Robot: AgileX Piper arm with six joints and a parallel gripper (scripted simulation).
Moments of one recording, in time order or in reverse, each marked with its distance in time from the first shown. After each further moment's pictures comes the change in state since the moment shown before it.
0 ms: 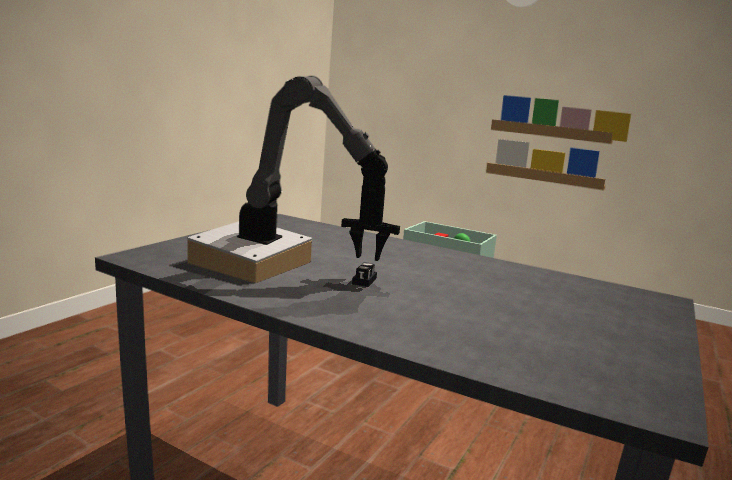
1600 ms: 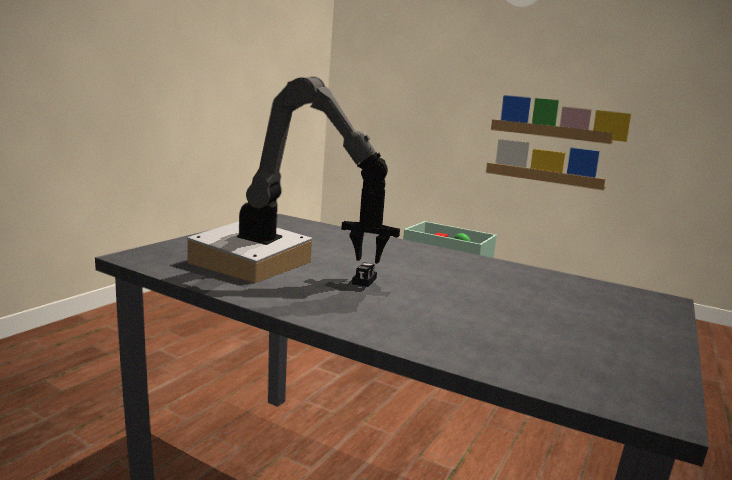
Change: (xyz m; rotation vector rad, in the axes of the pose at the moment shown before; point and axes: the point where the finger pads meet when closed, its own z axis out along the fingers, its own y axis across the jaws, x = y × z) arm 0.000 0.001 0.007 -0.002 0.000 0.000
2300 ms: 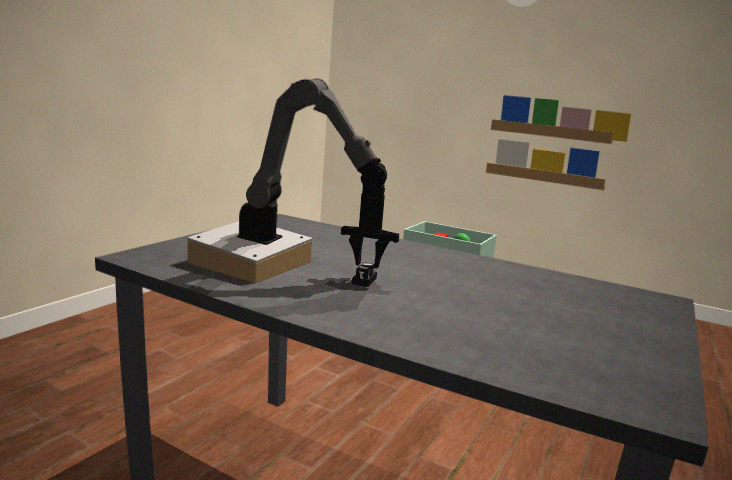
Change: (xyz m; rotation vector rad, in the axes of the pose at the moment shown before) arm 0.000 -0.001 0.013 0.003 0.000 0.000
